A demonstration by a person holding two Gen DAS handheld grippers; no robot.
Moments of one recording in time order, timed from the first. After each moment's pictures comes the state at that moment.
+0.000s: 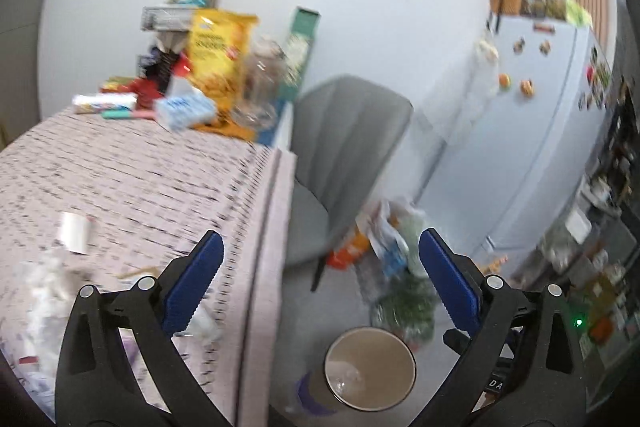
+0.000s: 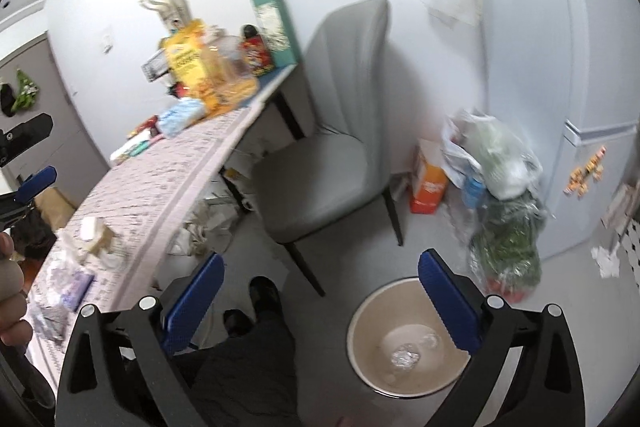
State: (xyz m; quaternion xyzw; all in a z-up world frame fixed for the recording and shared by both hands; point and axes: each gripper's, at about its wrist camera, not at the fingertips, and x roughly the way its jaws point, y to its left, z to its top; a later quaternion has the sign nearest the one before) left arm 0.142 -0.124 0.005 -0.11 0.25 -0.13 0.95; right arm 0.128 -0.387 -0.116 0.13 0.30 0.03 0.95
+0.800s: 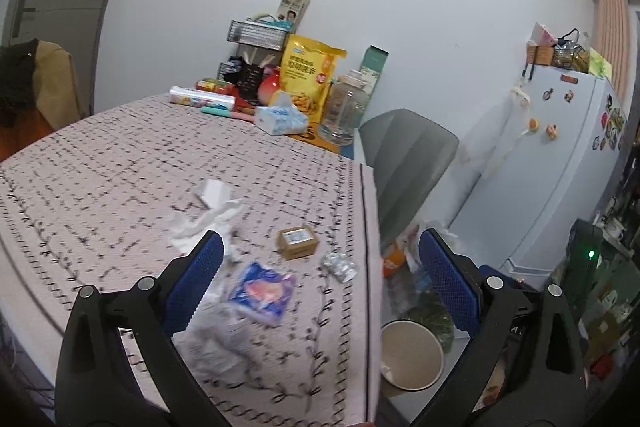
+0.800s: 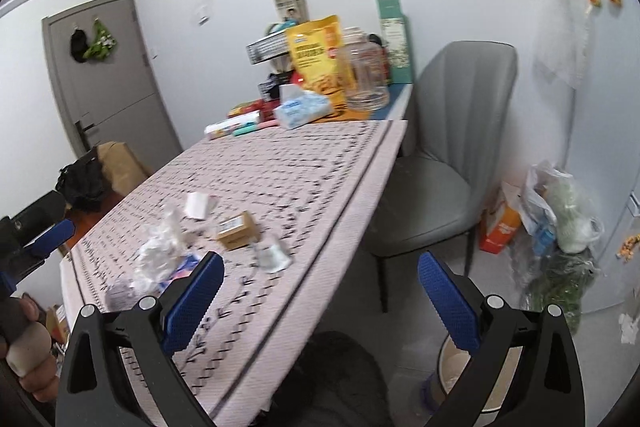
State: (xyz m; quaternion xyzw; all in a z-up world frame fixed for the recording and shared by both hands) left arm 0.023 0.022 -0.013 -0.15 0.21 -0.05 0.96; right arm 0.104 -0.222 -0.072 0.05 0.26 0.15 0.95
